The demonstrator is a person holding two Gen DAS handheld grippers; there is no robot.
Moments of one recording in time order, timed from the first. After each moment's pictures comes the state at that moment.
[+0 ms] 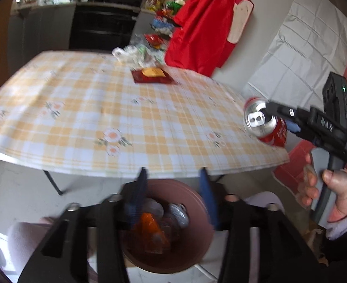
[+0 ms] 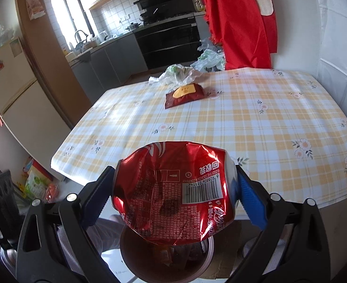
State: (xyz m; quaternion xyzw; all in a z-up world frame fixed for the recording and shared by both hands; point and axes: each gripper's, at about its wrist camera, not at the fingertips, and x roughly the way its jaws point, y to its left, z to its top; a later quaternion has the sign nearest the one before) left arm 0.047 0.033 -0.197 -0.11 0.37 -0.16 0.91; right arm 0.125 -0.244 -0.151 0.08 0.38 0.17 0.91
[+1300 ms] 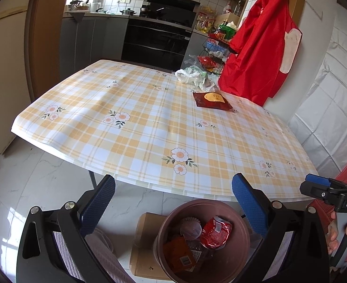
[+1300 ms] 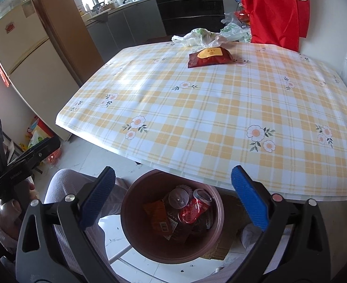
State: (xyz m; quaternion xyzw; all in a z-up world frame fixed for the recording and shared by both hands) left arm 0.045 0.091 -0.198 -0.14 0.34 -0.01 0.93; right arm 0.115 -0.205 -0.191 0.02 0.45 0.23 0.86
